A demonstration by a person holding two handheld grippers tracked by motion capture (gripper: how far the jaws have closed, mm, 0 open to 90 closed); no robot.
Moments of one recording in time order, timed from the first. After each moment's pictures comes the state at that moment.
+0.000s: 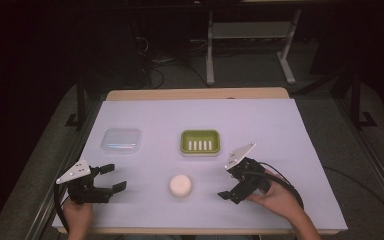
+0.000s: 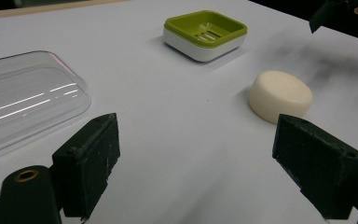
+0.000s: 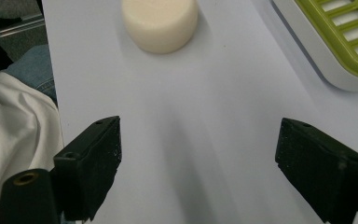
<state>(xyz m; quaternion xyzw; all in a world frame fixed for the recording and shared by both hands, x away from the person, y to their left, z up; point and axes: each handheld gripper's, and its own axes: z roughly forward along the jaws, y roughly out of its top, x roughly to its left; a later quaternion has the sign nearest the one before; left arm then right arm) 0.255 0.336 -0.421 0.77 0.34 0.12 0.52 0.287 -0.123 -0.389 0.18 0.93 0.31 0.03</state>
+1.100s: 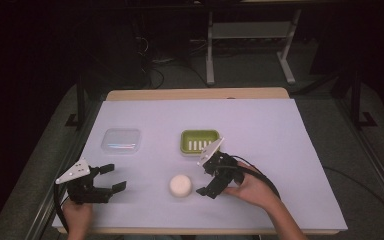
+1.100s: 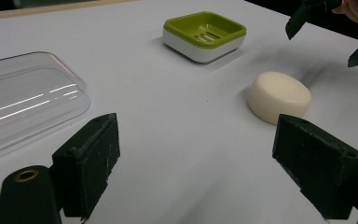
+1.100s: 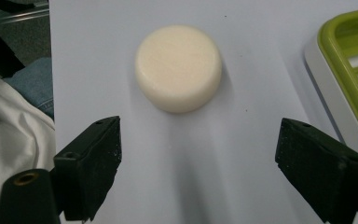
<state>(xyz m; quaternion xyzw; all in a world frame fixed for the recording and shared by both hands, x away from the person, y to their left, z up) 0.255 0.337 -0.421 0.77 0.34 0.12 0.52 0.306 -0.060 -0.387 0.13 0.94 0.30 0.02</state>
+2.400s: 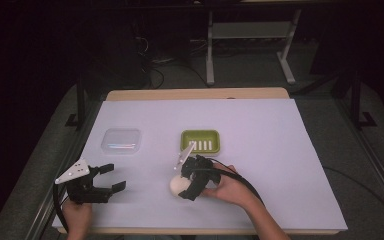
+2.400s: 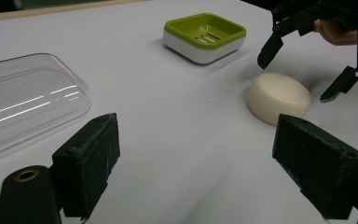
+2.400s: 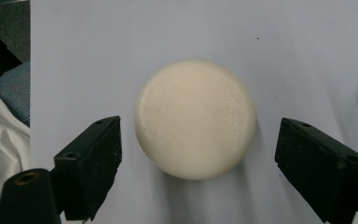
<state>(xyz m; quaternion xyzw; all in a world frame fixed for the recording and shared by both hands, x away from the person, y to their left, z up) 0.255 0.338 -0.420 0.77 0.34 0.12 0.52 0.313 -0.004 -0.409 0.11 0.96 0.27 0.01</state>
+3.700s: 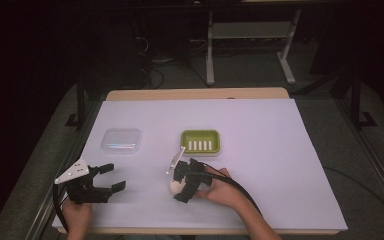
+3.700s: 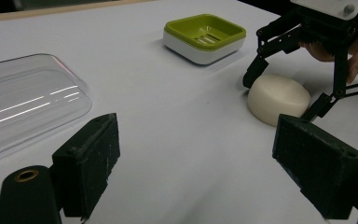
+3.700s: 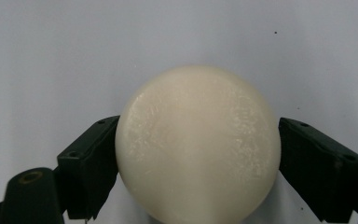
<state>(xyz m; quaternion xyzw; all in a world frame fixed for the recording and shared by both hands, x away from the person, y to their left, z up) 0.255 0.338 -0.420 0.77 0.34 0.12 0.52 0.314 0.019 -0.430 0.11 0.96 0.24 0.01</state>
